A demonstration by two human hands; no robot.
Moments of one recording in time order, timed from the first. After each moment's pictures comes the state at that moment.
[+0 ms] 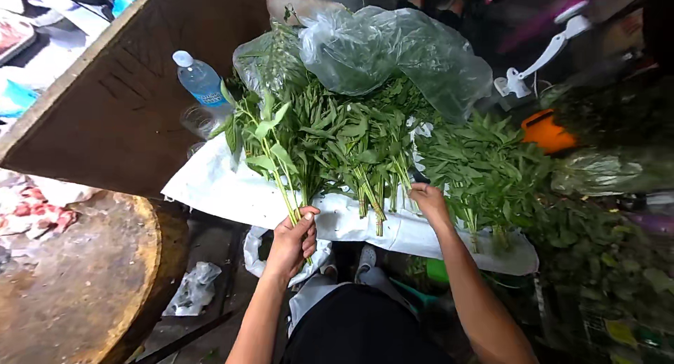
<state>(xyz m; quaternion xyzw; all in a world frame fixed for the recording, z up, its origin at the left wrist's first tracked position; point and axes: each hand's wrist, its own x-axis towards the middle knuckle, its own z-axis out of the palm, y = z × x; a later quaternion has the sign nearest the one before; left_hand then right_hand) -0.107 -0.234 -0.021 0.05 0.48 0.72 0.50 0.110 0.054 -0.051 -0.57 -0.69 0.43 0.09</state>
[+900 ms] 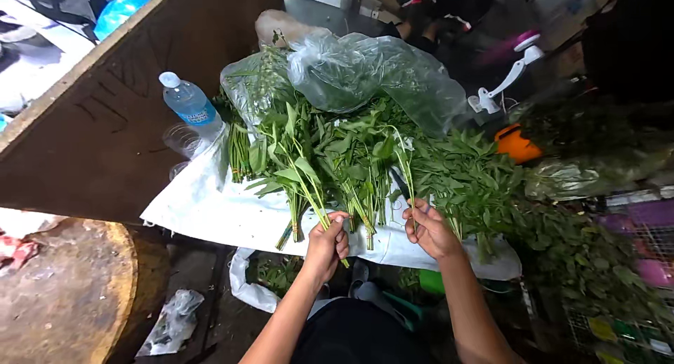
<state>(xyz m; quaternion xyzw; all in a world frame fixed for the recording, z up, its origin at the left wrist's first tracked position) -0.063 -0.167 -0.019 0.02 0.41 0.72 0.55 0.136 0.004 0.008 -0.32 -0.43 0.81 0.25</state>
